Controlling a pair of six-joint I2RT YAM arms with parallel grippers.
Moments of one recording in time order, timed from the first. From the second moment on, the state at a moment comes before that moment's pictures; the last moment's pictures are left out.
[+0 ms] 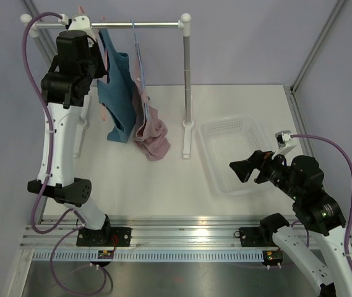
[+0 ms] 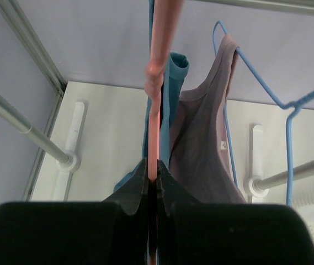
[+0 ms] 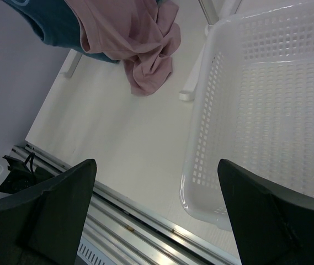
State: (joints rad) left arm -0.20 1.68 2.34 -0.98 -0.26 -0.16; right arm 0.40 0.49 0.91 -0.69 -0.20 0.46
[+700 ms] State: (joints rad) left arm -0.20 0.77 1.43 -1.20 -0.05 -0.35; right arm 0.40 0.72 0.80 -0.31 -0.53 0.59
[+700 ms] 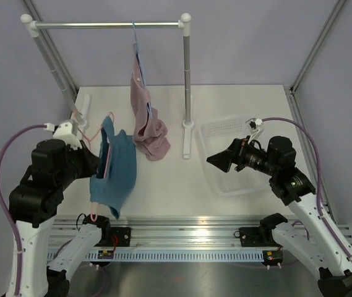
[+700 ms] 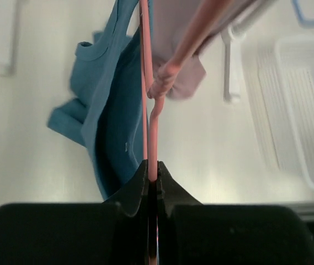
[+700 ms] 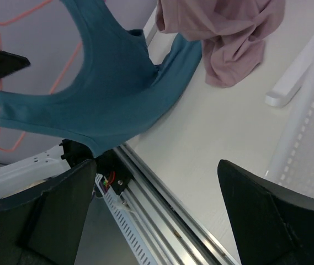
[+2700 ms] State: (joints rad) left arm -0.41 0.60 1.27 -1.06 0.51 -0.31; right arm 0.78 1.39 0.98 0.03 -0.03 0.46
